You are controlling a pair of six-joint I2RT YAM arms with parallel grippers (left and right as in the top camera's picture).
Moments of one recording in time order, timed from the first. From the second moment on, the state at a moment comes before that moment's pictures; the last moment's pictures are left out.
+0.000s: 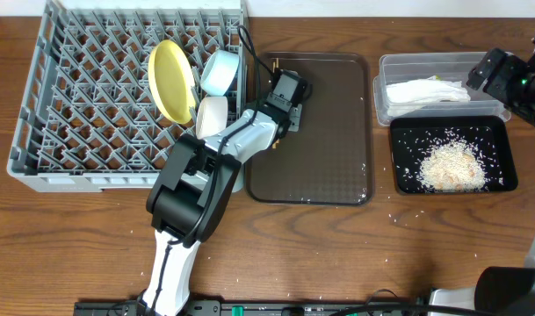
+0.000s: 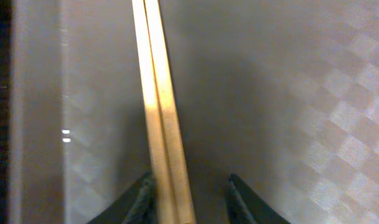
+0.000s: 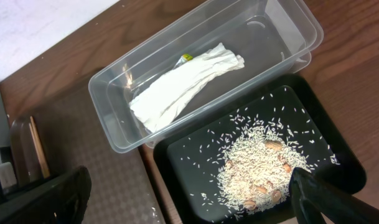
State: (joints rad) left arm -0.53 2.20 1.47 -0.27 -0.20 -0.30; right arm -0.29 1.60 1.74 -1.10 -0.12 0.31
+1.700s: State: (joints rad) left arm -0.64 2.19 1.47 -0.17 -0.27 -0.62; right arm -0.29 1.60 1.74 -1.10 -0.12 0.31
